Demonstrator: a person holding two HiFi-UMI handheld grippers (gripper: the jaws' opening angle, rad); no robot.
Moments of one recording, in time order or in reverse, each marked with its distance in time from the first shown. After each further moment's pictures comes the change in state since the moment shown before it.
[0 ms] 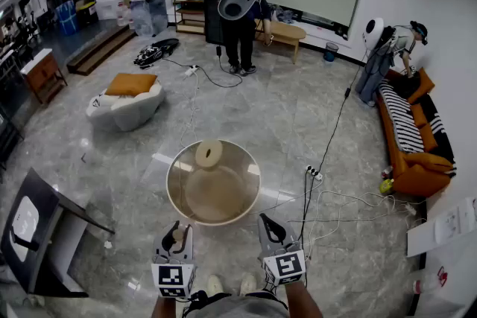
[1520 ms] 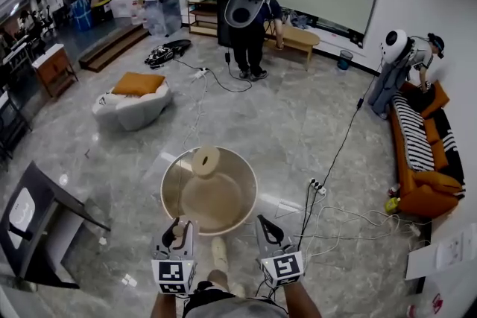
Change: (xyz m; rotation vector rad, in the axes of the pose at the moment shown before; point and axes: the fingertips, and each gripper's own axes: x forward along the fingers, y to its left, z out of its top) left arm 0.098 -0.065 0.021 -0.009 0.017 0.097; right arm 0.033 -0.112 -0.024 0.001 -0.021 0.098
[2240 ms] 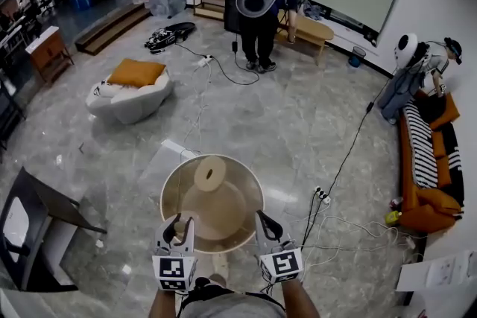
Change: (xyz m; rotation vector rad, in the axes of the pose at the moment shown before) left arm 0.195 0.112 0.028 -0.043 0.067 -0.002; right arm 0.225 -0.058 0.004 0.014 0.063 0.031
